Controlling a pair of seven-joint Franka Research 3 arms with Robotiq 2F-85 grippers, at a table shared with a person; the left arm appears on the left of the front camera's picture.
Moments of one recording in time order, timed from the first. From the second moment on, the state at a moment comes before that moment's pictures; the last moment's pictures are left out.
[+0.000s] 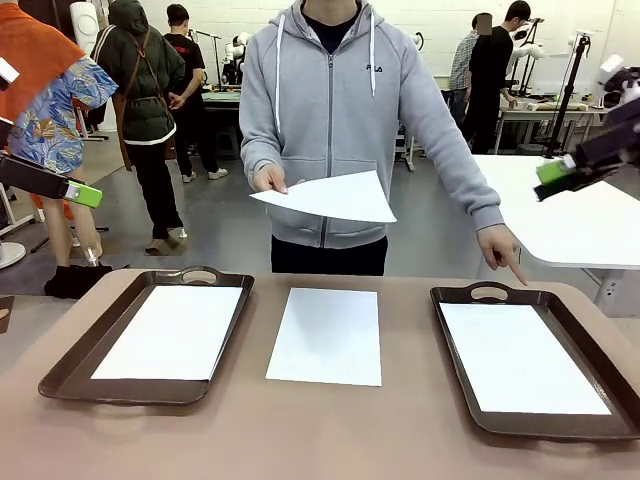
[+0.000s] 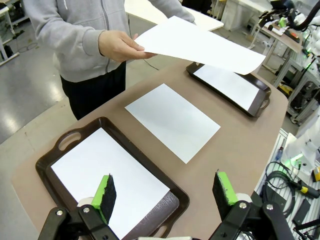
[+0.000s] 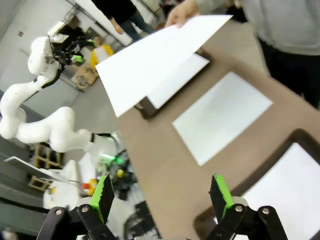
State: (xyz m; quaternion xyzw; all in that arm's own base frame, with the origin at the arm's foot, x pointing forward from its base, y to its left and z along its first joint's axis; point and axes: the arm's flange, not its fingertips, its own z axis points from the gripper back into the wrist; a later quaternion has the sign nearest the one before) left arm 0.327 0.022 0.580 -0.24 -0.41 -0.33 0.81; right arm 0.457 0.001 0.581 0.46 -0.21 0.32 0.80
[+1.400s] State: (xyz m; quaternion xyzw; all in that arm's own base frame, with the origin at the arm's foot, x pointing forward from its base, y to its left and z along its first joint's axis) left arm 0.327 0.022 0.580 -0.24 -0.41 -0.33 0.81; right arm 0.586 0.150 0.472 0.61 0.00 0.05 0.79
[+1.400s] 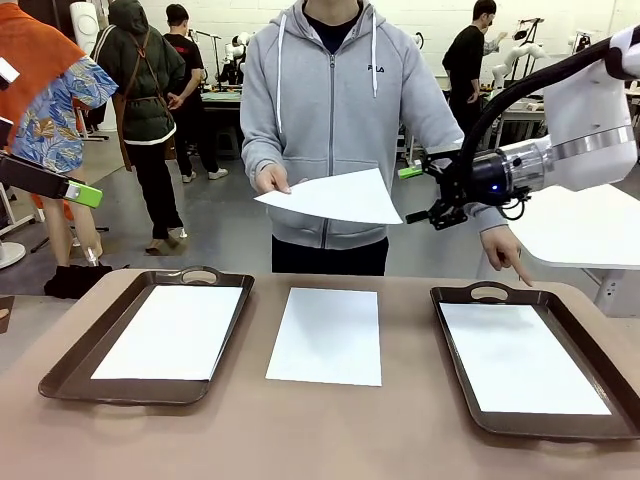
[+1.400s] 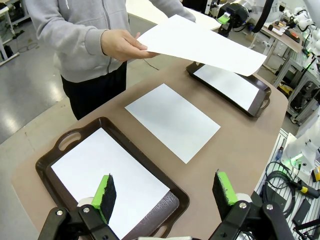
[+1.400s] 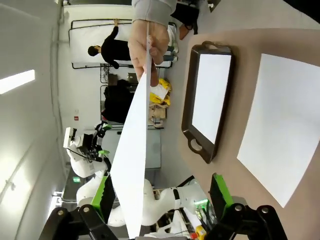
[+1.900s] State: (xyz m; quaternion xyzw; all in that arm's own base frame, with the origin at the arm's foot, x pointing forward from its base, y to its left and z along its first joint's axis) left arm 0.327 0.022 0.580 -0.24 -0.41 -0.33 0.81; right arm 0.591 0.193 0.469 0.64 0.00 0.02 0.77
